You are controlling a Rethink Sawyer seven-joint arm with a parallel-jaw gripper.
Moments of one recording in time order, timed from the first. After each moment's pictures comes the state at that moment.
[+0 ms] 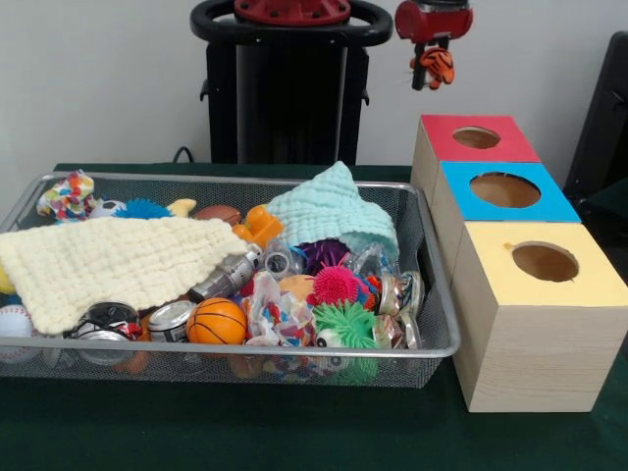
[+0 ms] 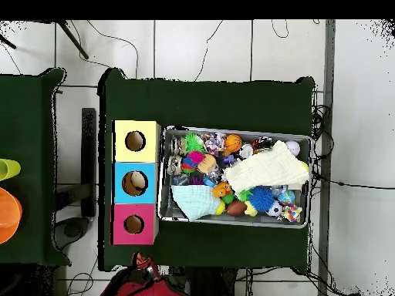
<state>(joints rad) 0.10 -0.98 0.01 2.37 -0.37 0.13 1.67</state>
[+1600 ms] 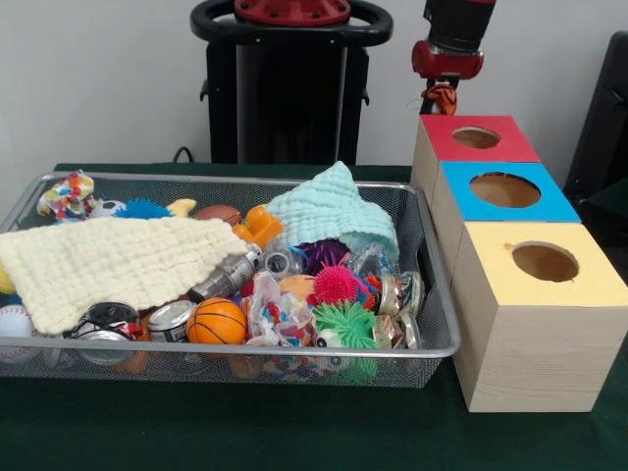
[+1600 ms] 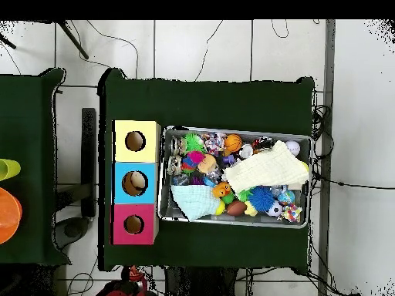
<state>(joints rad) 0.43 -0.65 -0.15 2.37 -0.01 -0.09 1.78</state>
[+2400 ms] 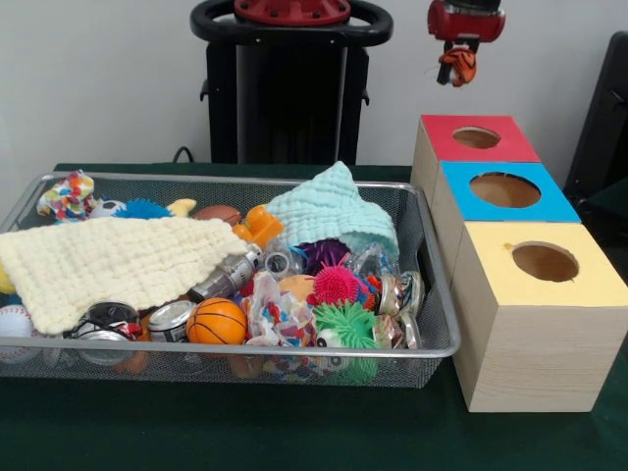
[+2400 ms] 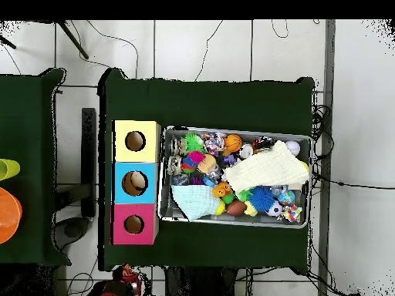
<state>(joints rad) 0.38 -0.93 -0.14 2.39 0.01 0.15 1.78</state>
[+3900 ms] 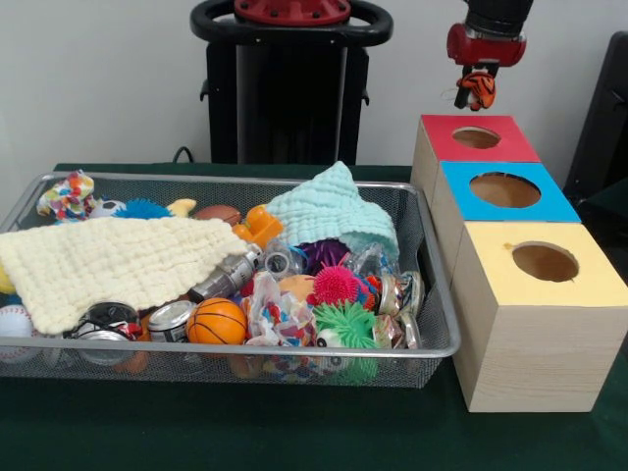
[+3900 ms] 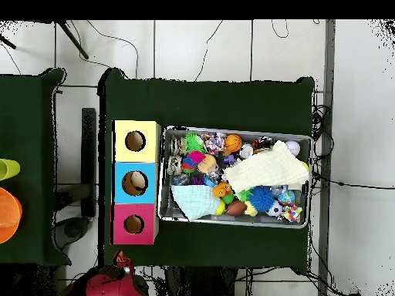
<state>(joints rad) 0.43 -0.80 -0.15 2.25 0.04 0.18 1.78</state>
